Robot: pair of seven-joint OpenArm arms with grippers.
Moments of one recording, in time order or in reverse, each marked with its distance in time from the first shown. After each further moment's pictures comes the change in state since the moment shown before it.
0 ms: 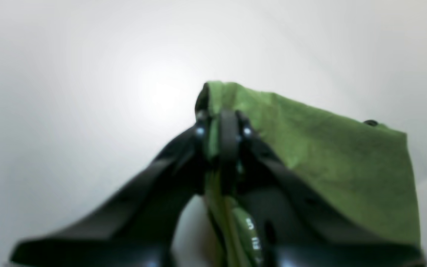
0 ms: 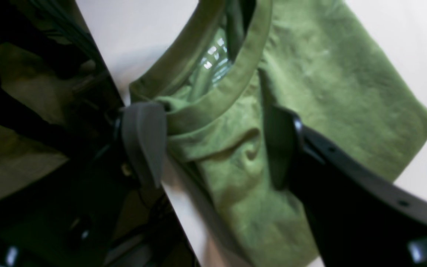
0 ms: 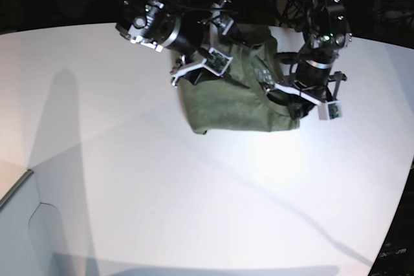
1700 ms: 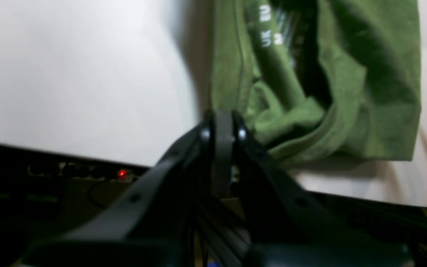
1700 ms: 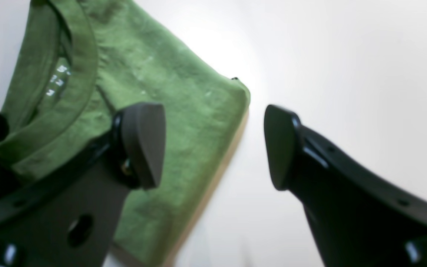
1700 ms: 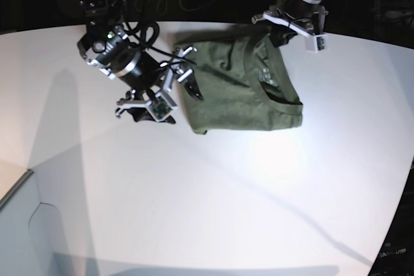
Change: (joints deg) left arm 19.3 -3.2 5.4 1.7 -12.3 -0.2 -0.2; right arm 3.0 -3.5 18.3 3.0 0.2 0.0 -0.1
